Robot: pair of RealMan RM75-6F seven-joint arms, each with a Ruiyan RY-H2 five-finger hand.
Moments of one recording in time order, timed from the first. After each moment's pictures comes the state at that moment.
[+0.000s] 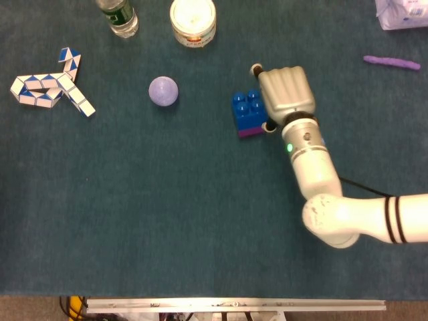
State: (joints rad) left arm -0.10 -1.14 -0.02 -1.39 1.56 1.52 -0.12; right arm 1.10 -1.68 0.39 -1.69 -0.19 1.26 -1.09
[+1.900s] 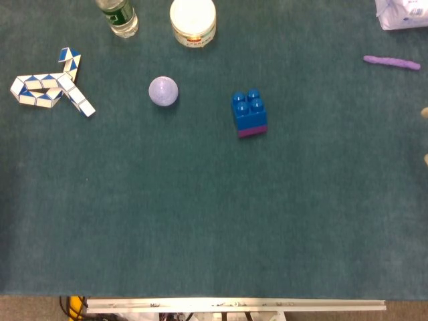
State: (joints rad) left arm -0.09 -1.21 -0.05 -1.35 1.53 1.56 0.05; right arm 0.35 -1.11 -0.14 -1.91 -1.34 1.56 -0.48
